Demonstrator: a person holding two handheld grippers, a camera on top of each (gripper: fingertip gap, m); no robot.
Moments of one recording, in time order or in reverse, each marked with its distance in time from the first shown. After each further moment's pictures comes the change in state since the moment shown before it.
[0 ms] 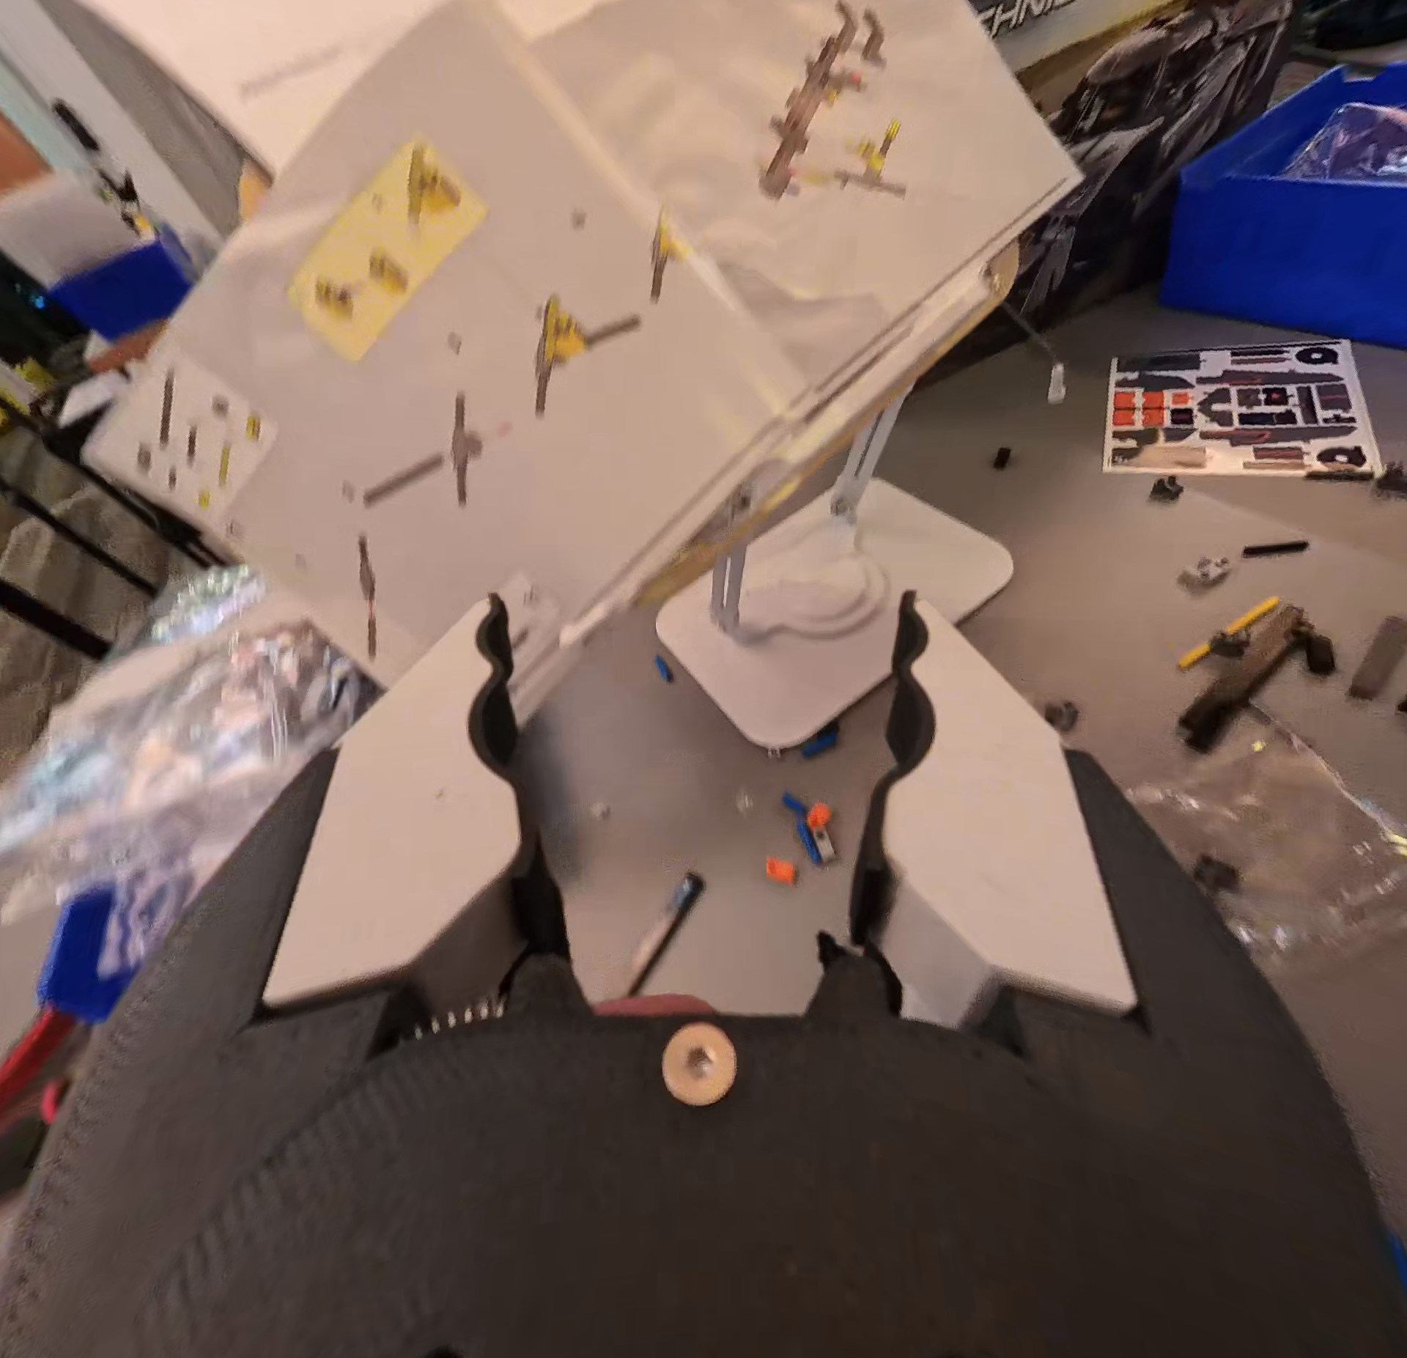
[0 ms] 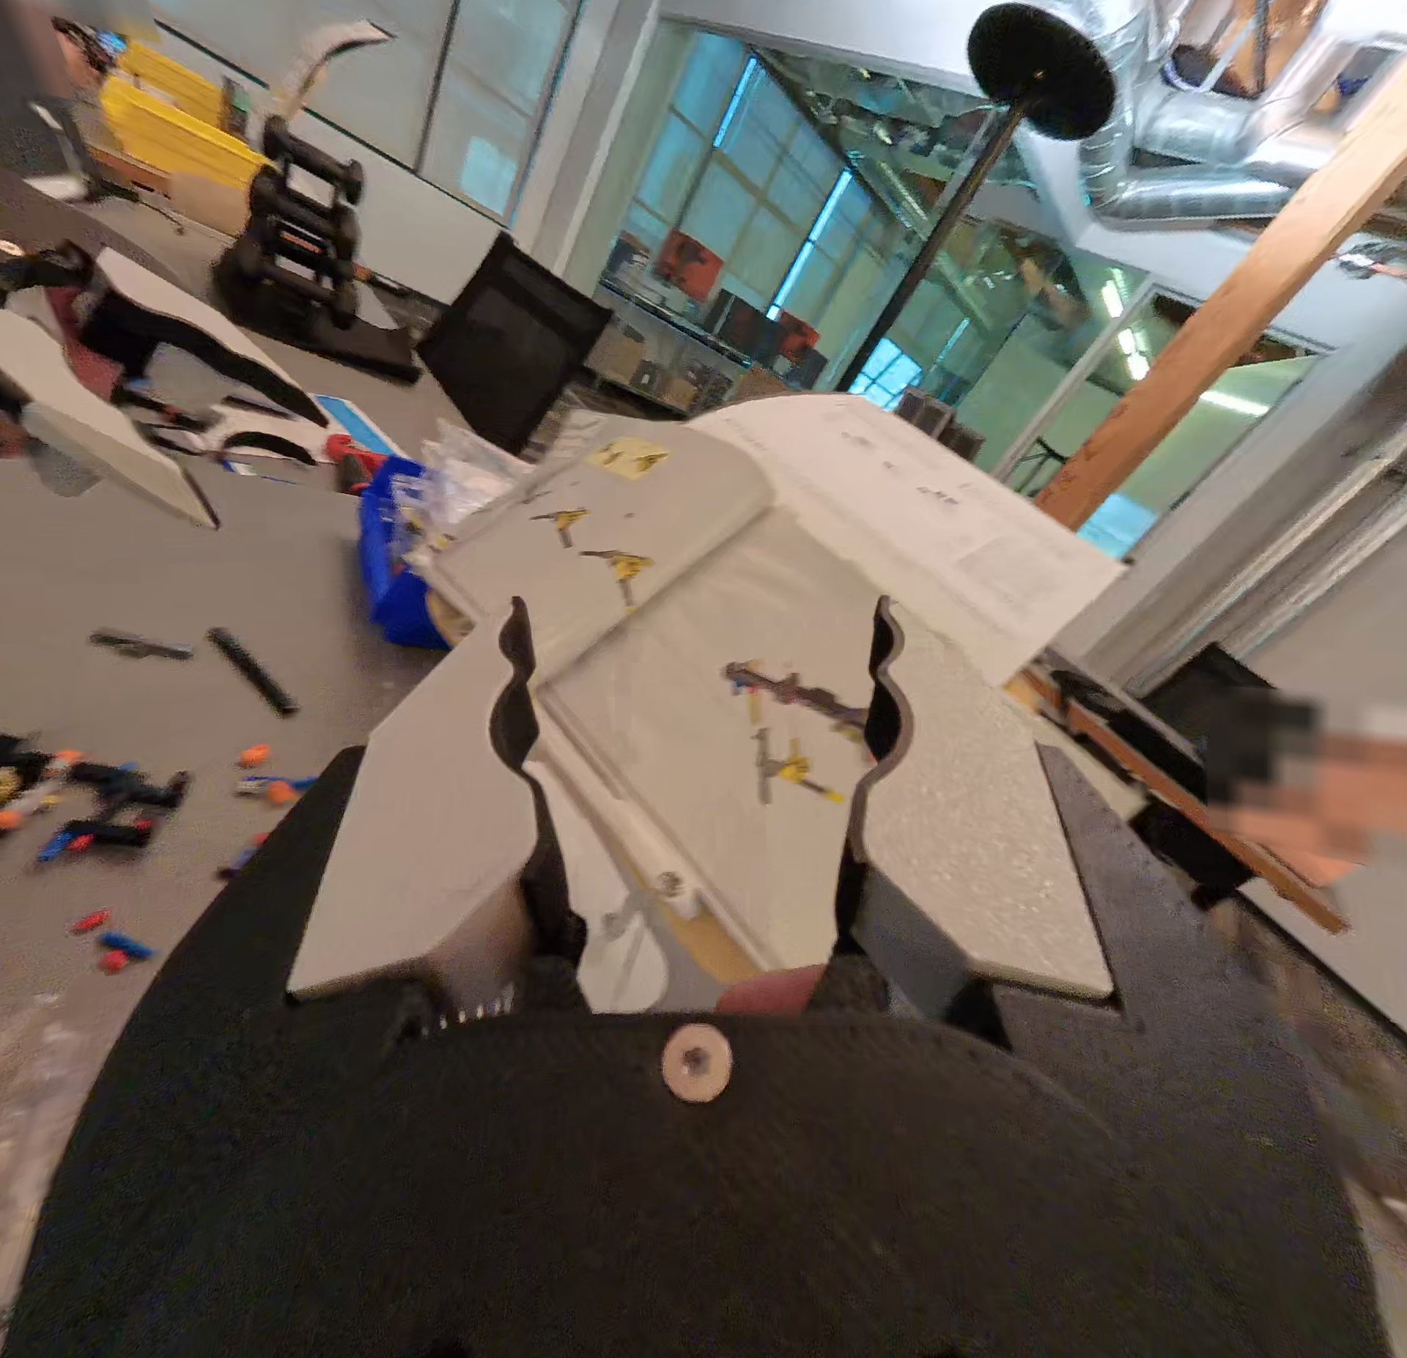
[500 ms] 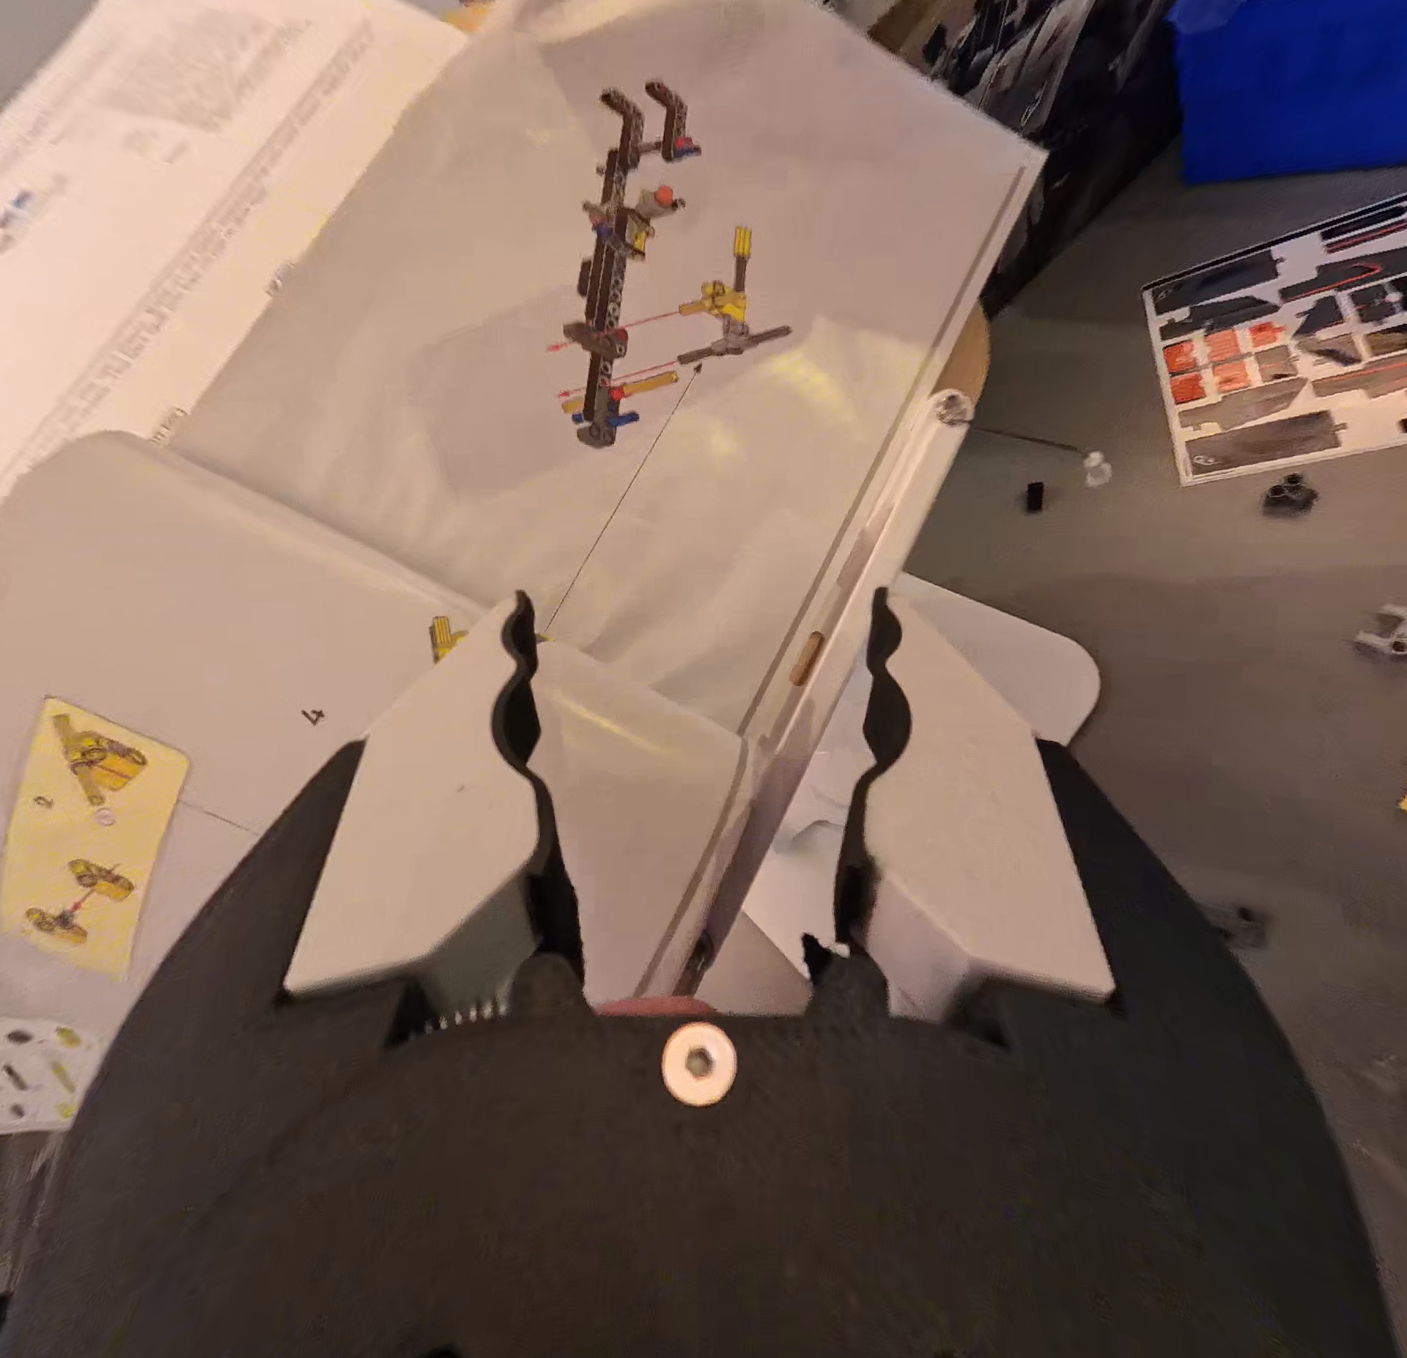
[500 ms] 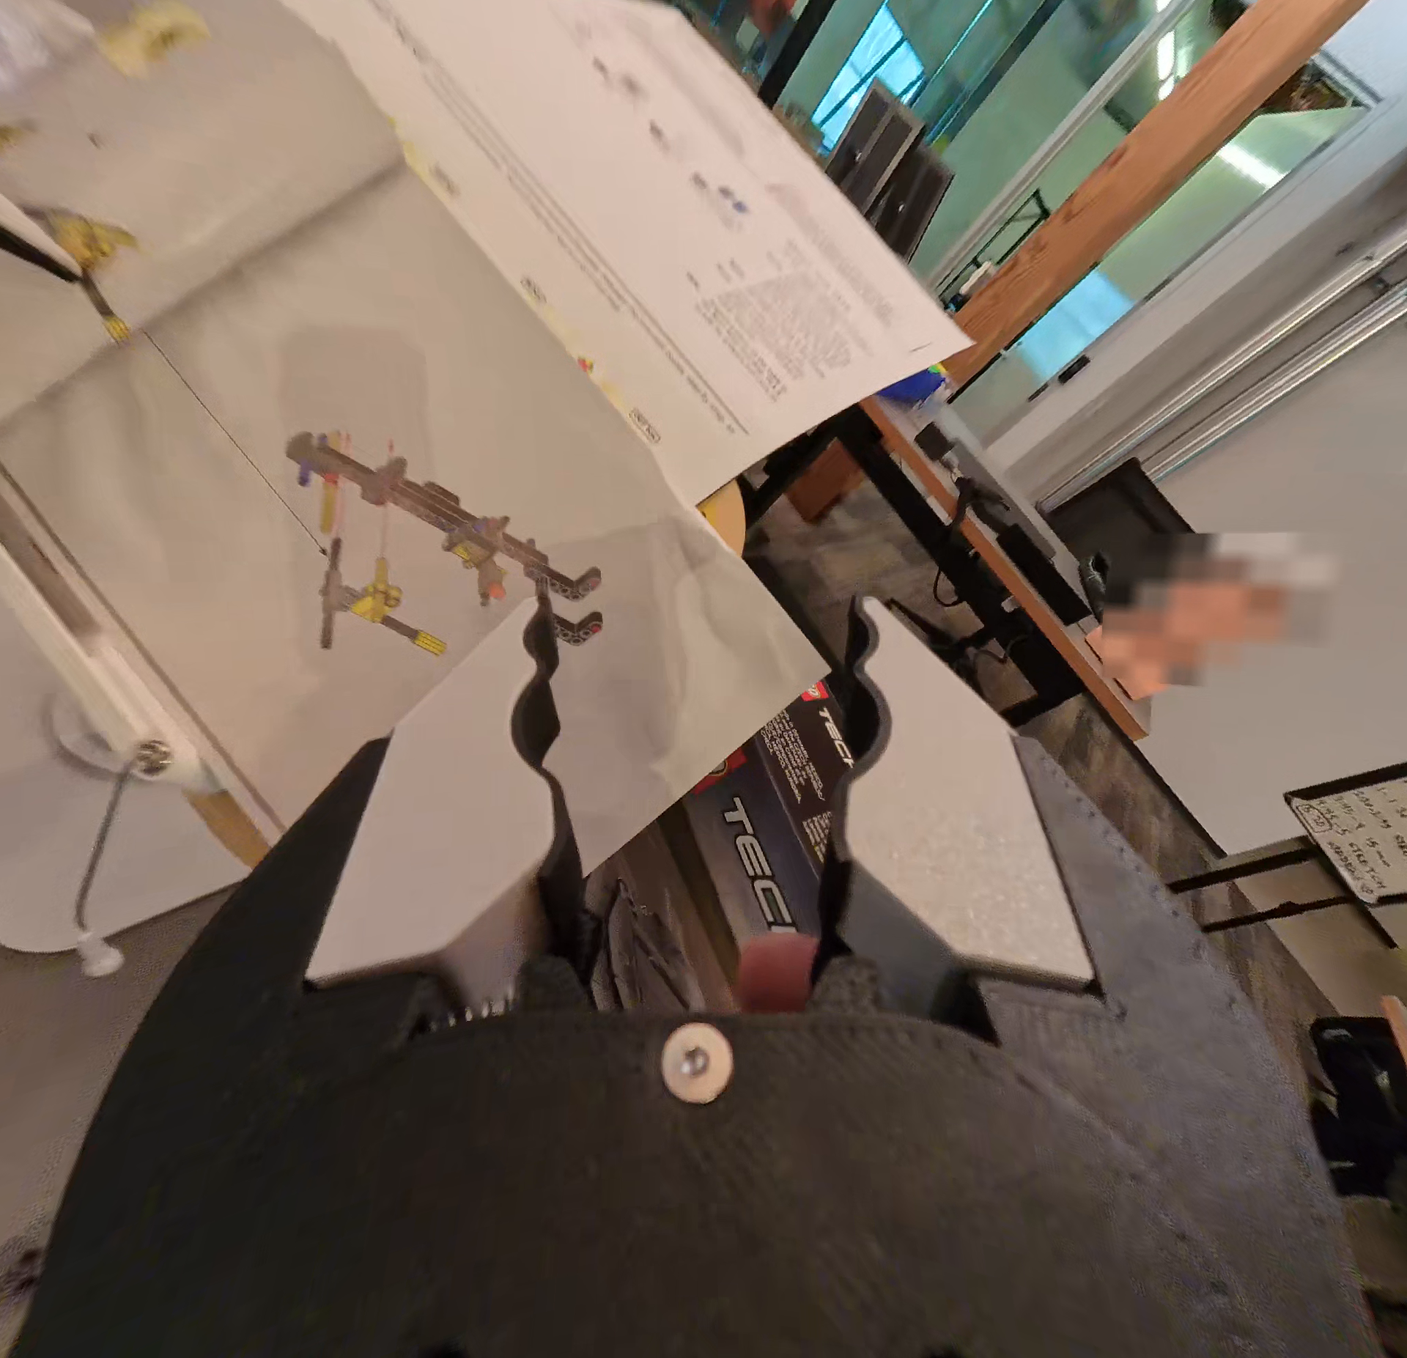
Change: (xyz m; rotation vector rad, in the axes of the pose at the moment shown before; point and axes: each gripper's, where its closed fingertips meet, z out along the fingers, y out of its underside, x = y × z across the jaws) left arm 0.051 -0.068 0.151 -0.081 0.082 0.336; right arm 0.154 0.092 0.048 -0.359 0.039 -0.103
